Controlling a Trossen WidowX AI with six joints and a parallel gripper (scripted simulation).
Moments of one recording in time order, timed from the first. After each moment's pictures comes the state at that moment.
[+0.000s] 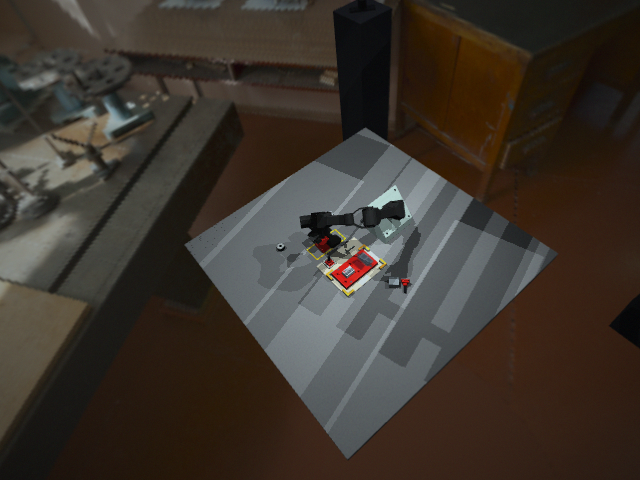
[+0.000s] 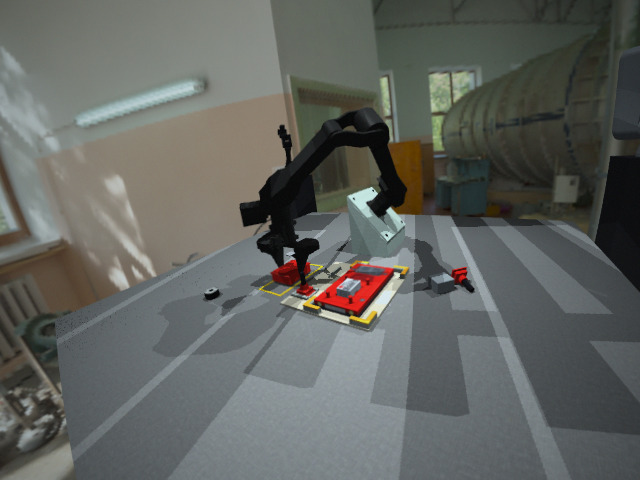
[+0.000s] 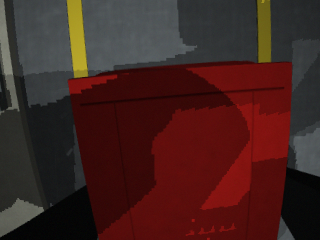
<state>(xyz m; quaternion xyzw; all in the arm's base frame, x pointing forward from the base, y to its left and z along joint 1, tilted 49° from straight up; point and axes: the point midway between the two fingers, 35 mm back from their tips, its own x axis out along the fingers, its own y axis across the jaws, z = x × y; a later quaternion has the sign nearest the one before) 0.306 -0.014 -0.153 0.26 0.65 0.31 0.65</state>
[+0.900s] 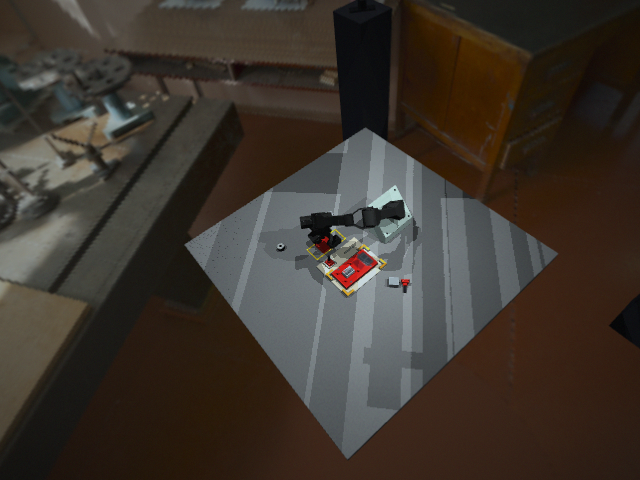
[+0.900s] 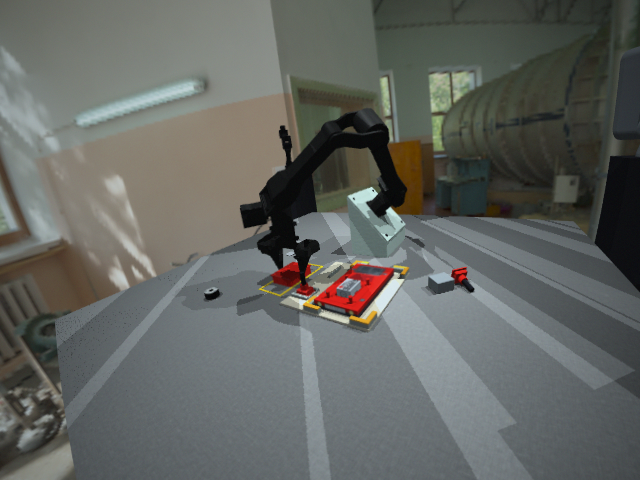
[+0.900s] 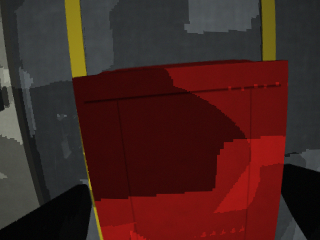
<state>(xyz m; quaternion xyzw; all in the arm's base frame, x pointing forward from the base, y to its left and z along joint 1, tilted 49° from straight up) 0.305 -0.011 -0.155 0.26 0.65 0.31 0.64</state>
